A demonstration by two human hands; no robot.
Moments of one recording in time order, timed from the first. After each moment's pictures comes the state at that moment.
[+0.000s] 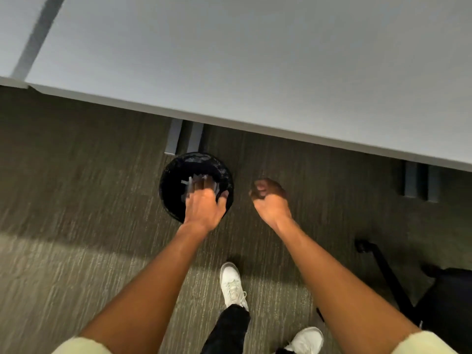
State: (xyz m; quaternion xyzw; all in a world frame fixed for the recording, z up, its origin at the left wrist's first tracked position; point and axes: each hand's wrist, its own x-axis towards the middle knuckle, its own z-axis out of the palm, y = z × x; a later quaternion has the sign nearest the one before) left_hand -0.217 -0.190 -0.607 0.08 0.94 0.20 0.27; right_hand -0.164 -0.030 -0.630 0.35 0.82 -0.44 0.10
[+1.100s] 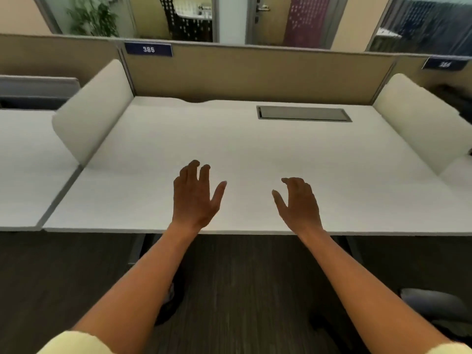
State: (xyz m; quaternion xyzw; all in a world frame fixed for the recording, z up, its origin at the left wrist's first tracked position) left_hand -0.182 0.015 -0.274 0.29 0.92 0.20 -0.17; right_hand -0.052 0.228 -0.293 0.26 0.93 -0.17 -0.18
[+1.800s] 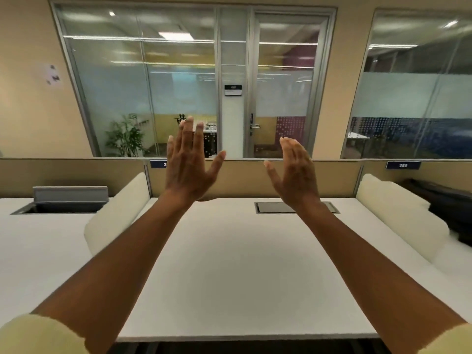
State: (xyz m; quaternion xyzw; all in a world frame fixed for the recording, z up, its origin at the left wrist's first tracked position) left_hand -0.238 0.035 0.022 0.34 0.82 0.25 -0.38; right_hand -0.127 0.241 -0.001 0.14 0.87 -0.03 -0.47
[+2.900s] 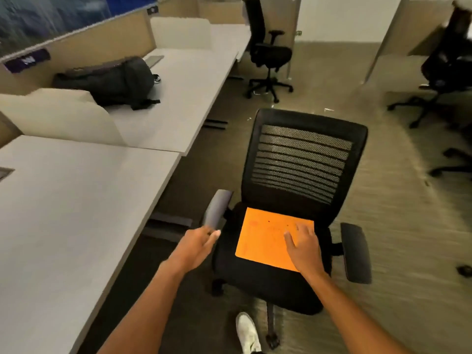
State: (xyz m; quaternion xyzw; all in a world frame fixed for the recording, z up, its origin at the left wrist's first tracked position) left_hand 0.166 0.362 -0.336 0.77 0.52 0.06 0.36; right_hand 0.437 0.260 -0.401 0.83 0.44 -0.18 -0.30
